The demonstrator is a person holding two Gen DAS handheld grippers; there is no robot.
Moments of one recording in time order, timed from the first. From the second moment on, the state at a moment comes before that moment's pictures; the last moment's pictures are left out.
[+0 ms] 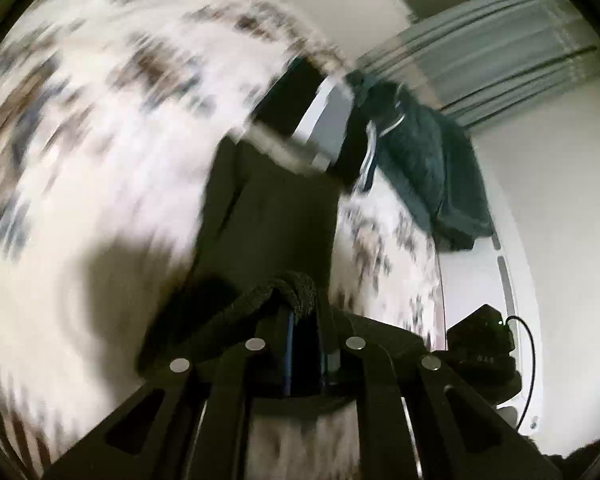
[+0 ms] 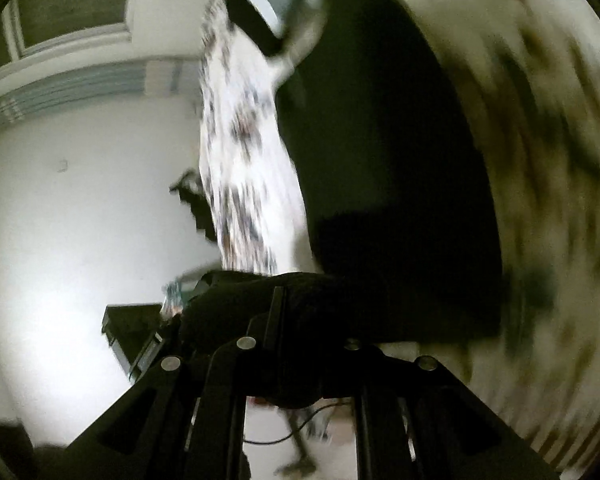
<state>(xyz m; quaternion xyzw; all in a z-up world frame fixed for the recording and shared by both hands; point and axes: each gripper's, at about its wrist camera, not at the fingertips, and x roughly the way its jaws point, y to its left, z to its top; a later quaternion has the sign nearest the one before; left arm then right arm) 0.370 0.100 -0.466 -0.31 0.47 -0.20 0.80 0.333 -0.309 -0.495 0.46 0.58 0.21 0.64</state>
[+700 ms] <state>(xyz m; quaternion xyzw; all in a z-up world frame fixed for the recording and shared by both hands) 0.537 0.112 -0.540 -0.28 0.50 -0.19 0.80 0.528 -0.379 -0.555 0.37 0.59 0.09 0.71</state>
